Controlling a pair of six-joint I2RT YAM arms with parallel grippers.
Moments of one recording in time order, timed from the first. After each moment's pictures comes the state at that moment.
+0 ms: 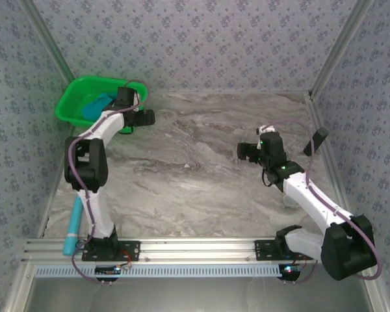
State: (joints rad) left arm -0.14 2.01 1.59 -0.52 0.02 -0.20; right arm 0.33 1.15 0.72 -0.20 0.16 0.25
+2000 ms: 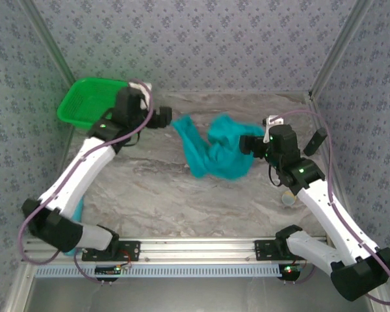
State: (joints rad) left arm -0.47 1.41 1.37 -0.58 -0.09 -0.26; right arm 0.41 0.97 0.97 -0.56 0.16 0.28
